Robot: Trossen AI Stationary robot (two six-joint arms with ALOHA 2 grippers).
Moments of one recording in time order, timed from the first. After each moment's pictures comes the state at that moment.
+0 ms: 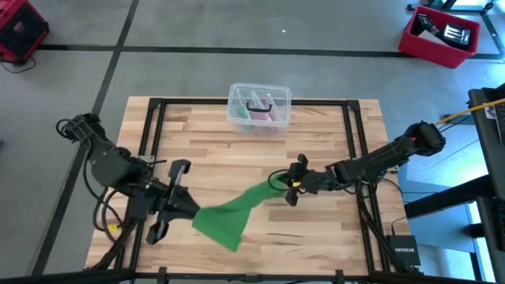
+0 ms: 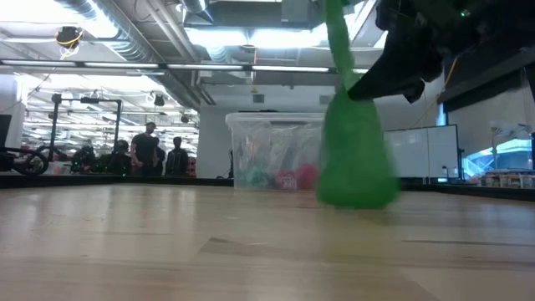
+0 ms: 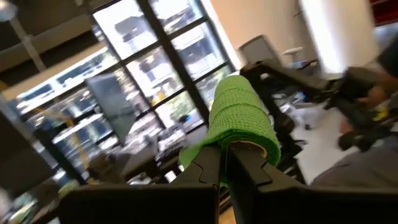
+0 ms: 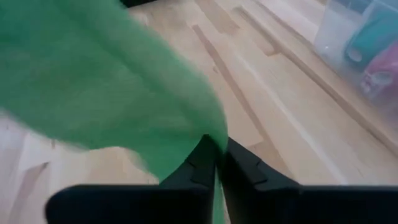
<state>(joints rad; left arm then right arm) -0.69 1.26 1.53 -0.17 -0.34 0.51 0.34 1.32 0.64 0.06 0.49 0.48</state>
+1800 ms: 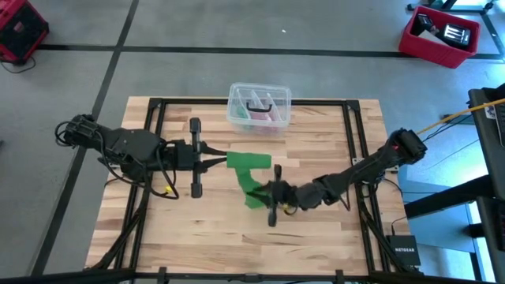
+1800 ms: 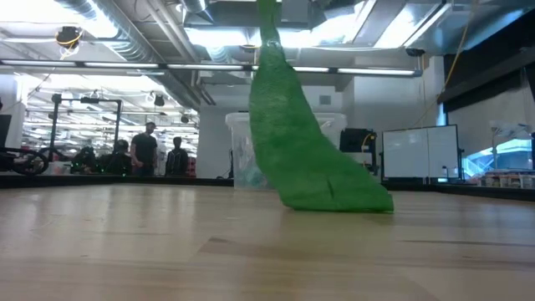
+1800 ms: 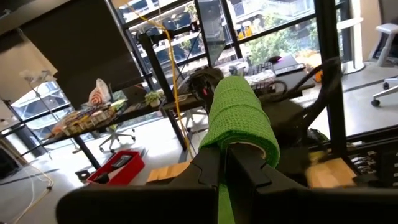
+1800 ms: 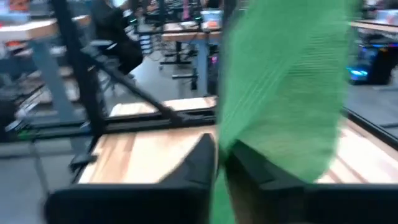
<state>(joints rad) -0.42 1.27 1.53 -0.27 -0.54 0.32 0.47 1.59 1.00 0.44 0.55 0.12</state>
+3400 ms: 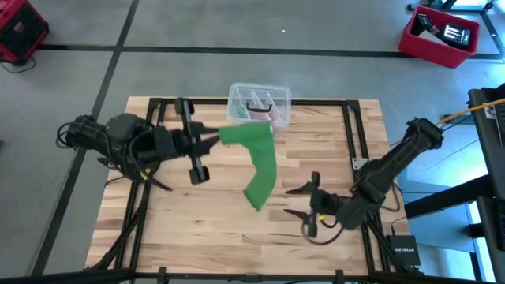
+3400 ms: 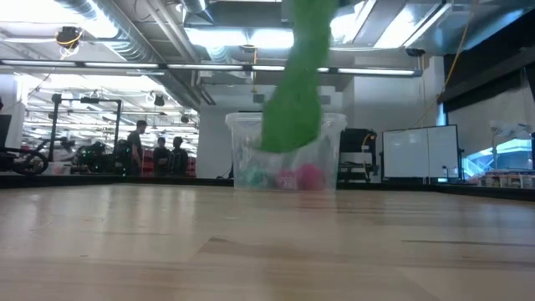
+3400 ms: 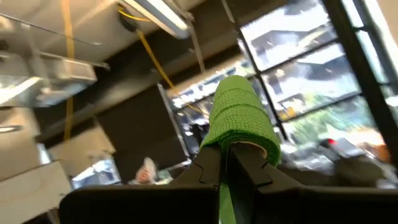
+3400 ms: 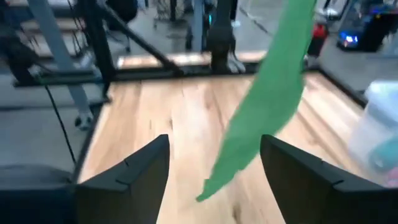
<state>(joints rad) -0.37 1.30 1.53 0.23 -0.49 0.62 0.74 1.30 1.00 -0.19 0.80 0.38</state>
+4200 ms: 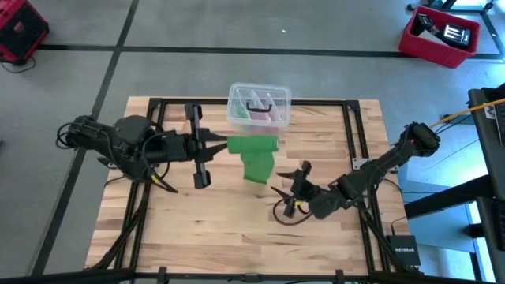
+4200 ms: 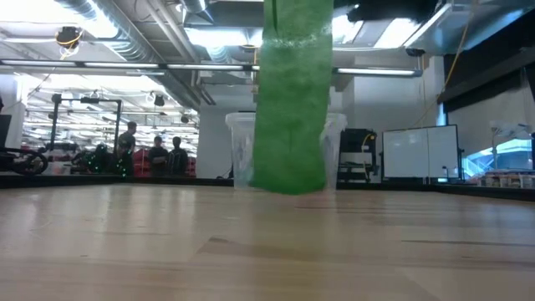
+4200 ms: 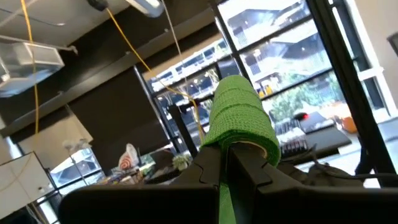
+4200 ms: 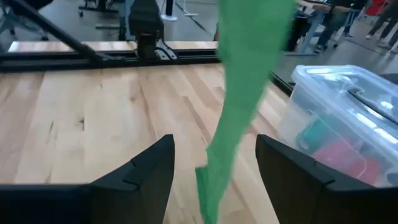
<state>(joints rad) -0.35 1.30 1.53 0.07 -0.42 0.56 0.56 1.40 0.88 -0.01 0.91 0.31</state>
